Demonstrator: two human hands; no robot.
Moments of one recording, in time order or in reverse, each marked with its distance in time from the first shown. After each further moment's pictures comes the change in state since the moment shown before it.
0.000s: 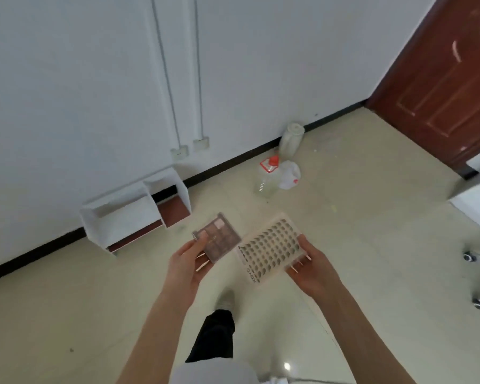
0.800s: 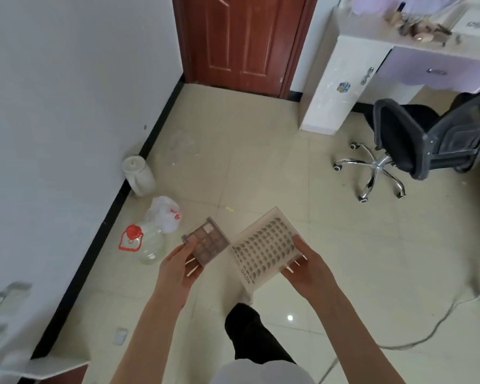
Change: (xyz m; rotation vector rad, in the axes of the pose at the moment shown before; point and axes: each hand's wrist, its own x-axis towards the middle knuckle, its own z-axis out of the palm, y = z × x) left_hand 0.234 -0.025 0.437 0.531 -0.414 -0.313; right_hand 0.120 -0.288 -0.141 0.593 0.408 -0.342
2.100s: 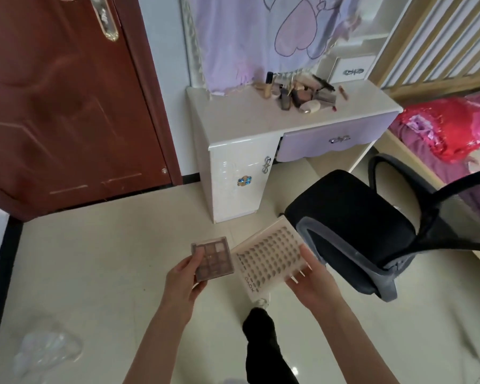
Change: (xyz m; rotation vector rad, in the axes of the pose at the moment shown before) left_hand 0.482 0.241 0.762 0.443 -0.329 -0.073; right_hand 0.484 -0.660 0.082 0.386 0.251 -0.290
